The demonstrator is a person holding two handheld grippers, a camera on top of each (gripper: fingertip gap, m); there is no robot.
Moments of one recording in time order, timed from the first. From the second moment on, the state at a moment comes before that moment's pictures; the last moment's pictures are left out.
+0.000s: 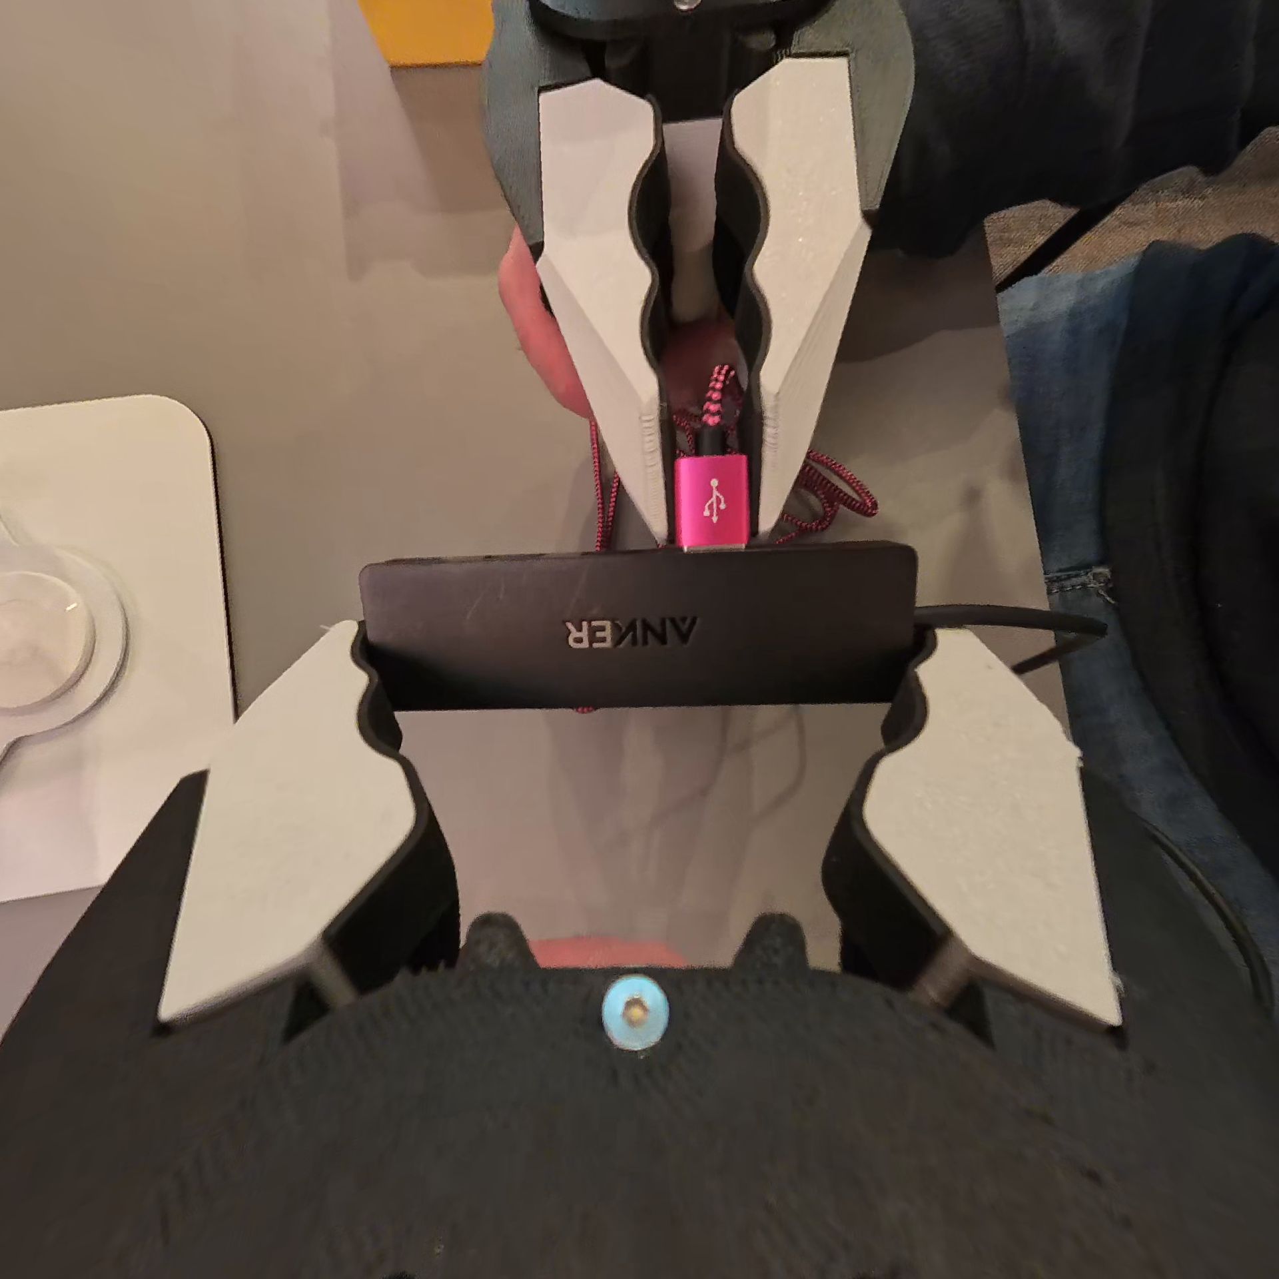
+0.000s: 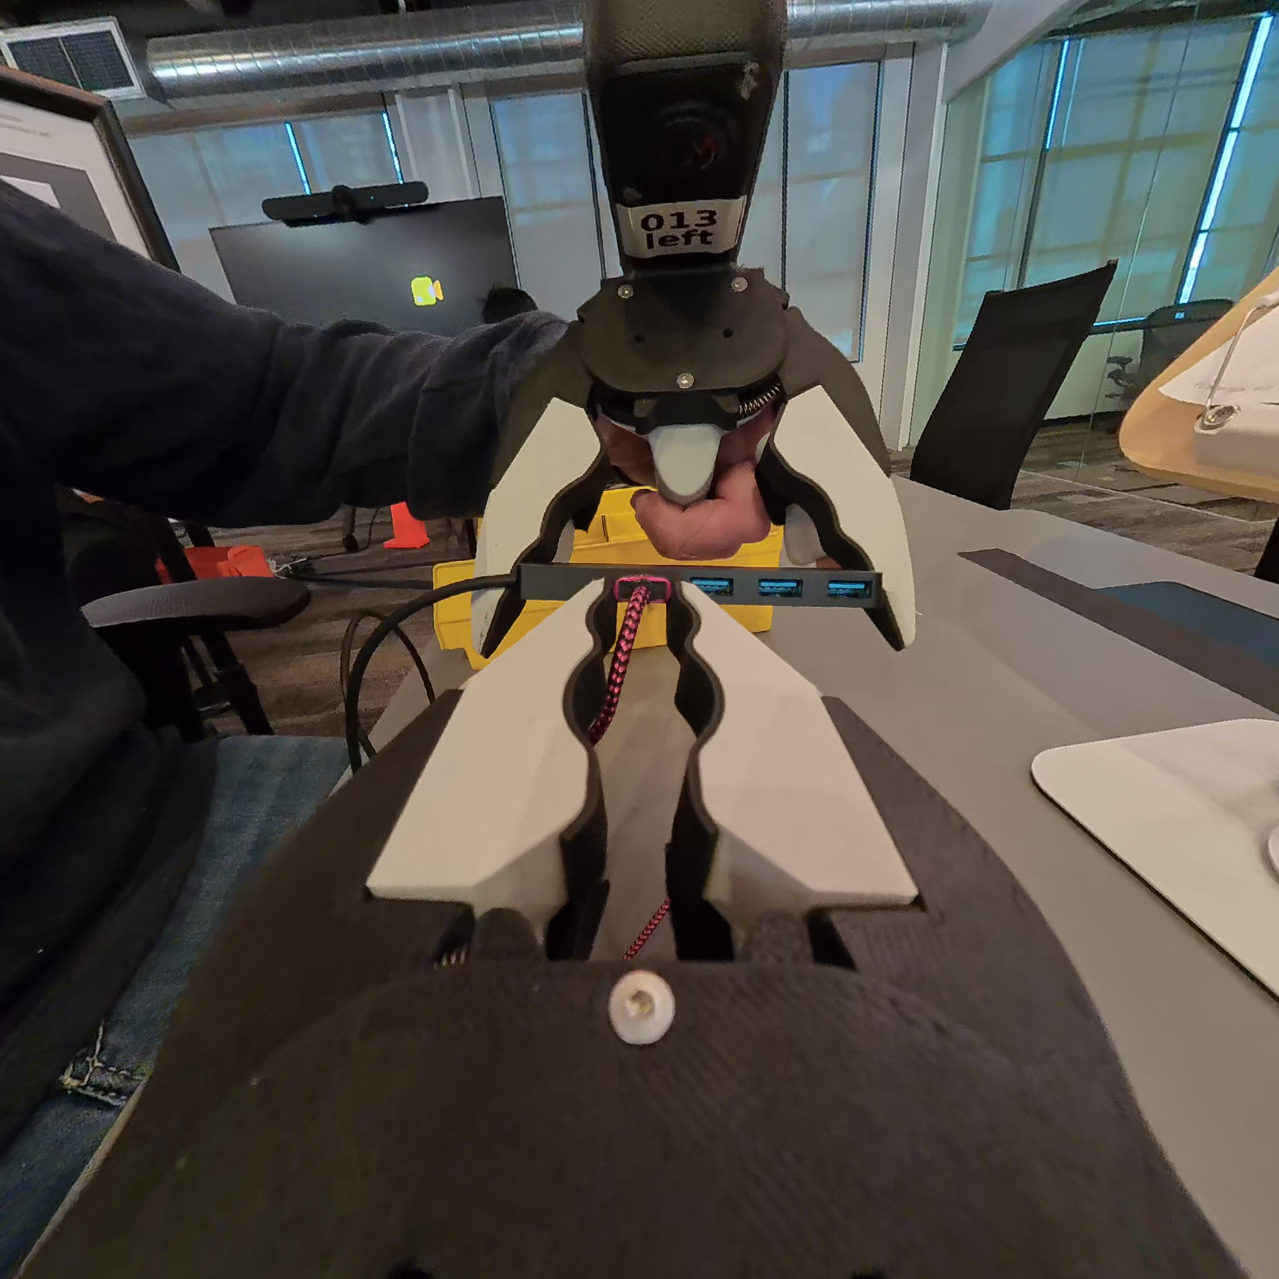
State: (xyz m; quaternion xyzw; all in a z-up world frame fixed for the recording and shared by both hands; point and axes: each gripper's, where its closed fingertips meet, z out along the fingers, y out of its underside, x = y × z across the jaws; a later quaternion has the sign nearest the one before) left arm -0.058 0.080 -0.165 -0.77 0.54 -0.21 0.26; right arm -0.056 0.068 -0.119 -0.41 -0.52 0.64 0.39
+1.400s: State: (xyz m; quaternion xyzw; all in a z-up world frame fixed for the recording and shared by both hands) left arm -0.088 0.057 -0.189 -0.79 0.52 -0.12 0.30; right arm 0.021 0.101 -0.198 -0.62 -0.65 0.34 0.28
